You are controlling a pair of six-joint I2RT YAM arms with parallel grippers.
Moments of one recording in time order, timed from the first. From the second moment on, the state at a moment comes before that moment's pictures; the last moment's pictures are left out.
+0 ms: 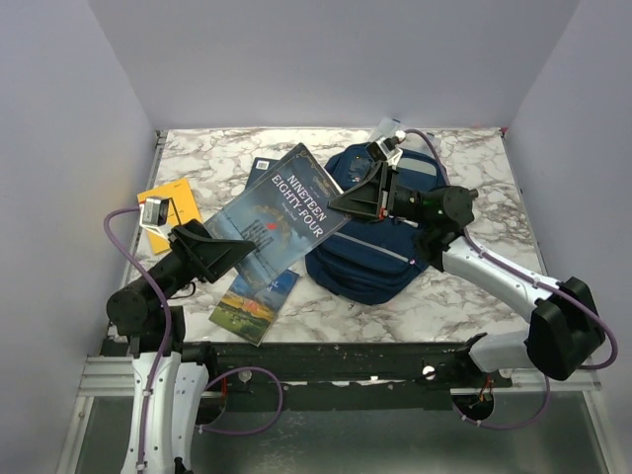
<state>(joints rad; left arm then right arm) 0.07 0.44 0.57 0.53 0.95 -1.57 0.61 1.34 0.93 1.04 -0.83 1.66</state>
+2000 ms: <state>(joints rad) 0.02 0.51 0.66 -0.57 0.59 -0.72 1.03 1.55 0.98 -0.62 0.49 0.14</state>
